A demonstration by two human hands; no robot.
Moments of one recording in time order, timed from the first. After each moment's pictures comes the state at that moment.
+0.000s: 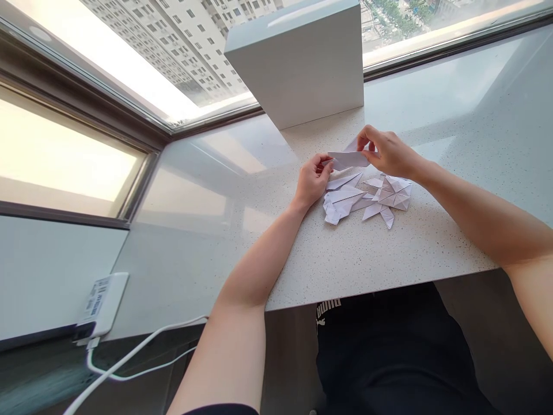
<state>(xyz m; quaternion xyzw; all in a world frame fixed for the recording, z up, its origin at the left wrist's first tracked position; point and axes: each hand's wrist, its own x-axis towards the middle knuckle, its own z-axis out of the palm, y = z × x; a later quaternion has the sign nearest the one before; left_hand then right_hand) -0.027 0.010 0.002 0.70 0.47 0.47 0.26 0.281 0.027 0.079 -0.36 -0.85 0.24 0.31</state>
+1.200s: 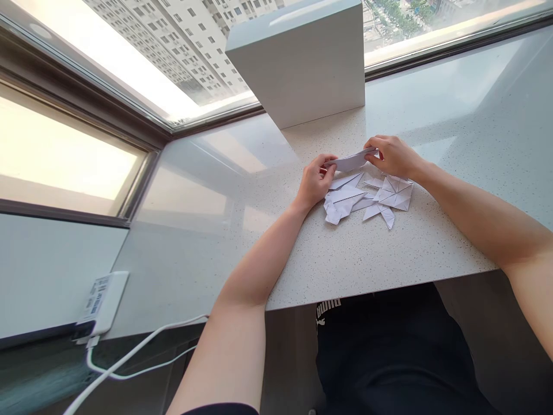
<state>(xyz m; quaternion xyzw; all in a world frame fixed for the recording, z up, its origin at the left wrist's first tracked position) -0.023 -0.002 0.019 0.74 0.48 0.42 0.22 0.293 0.045 0.048 -0.42 -0.85 0.18 0.26</state>
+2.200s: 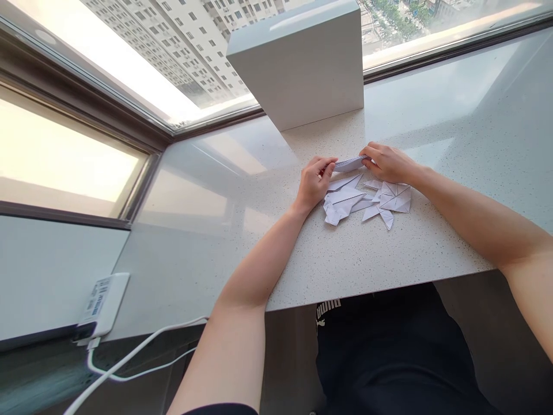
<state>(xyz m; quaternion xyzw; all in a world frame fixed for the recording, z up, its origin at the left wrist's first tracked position) -0.027 0.000 0.013 0.75 0.45 0.44 0.17 0.284 0.031 0.054 -0.41 -0.88 0.15 0.19</state>
